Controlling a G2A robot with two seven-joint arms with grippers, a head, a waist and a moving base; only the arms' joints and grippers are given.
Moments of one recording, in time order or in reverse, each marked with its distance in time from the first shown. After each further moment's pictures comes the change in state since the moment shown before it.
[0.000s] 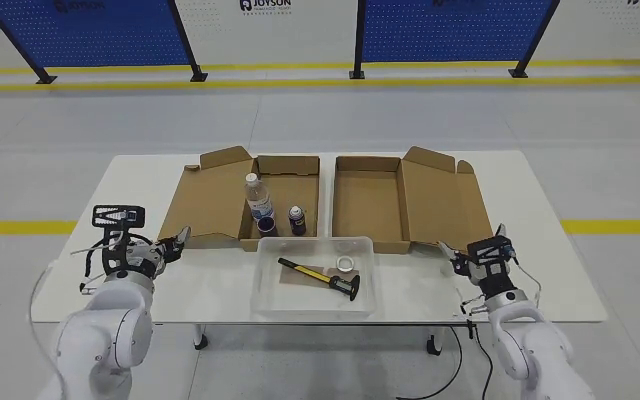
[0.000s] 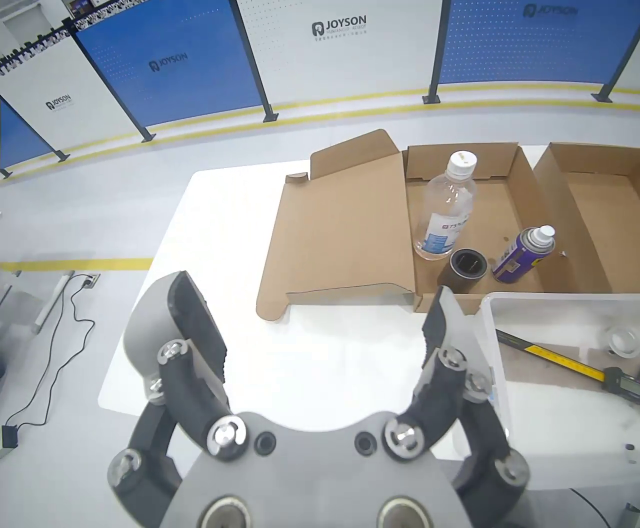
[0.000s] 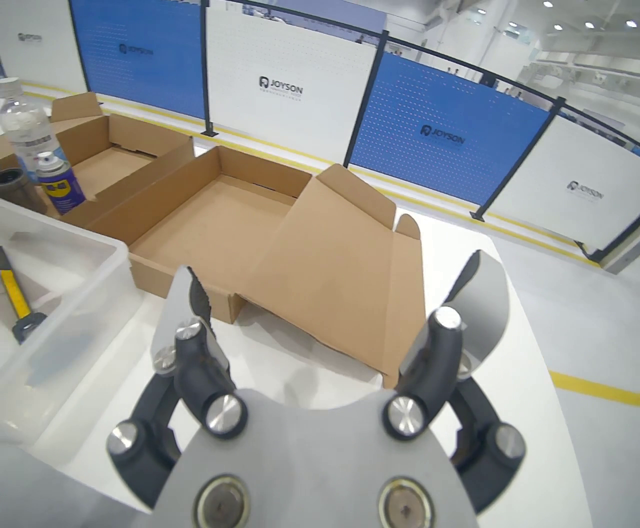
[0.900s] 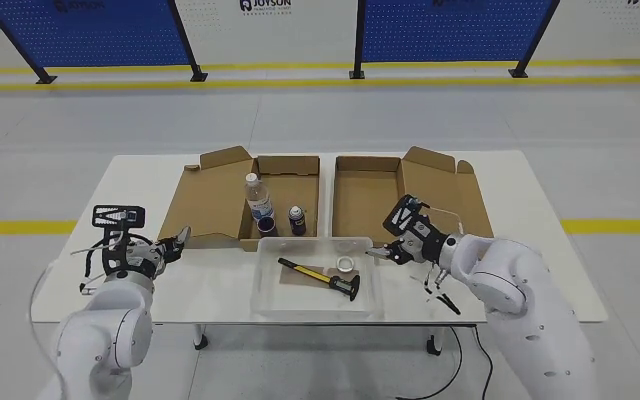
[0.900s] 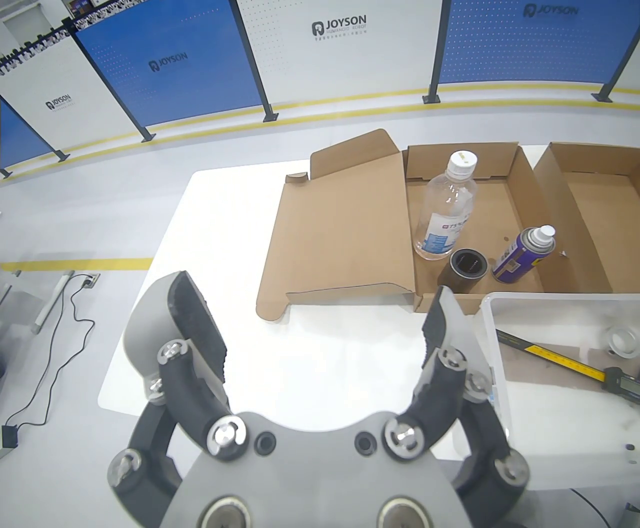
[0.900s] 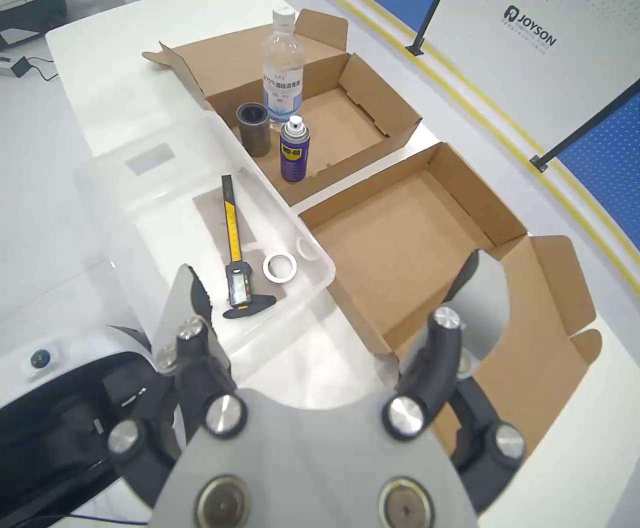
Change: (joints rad) left arm 0.000 0.000 0.000 0.000 0.000 0.000 0.000; right arm 0.436 0.001 -0.218 -0.030 0.375 -0.450 0.776
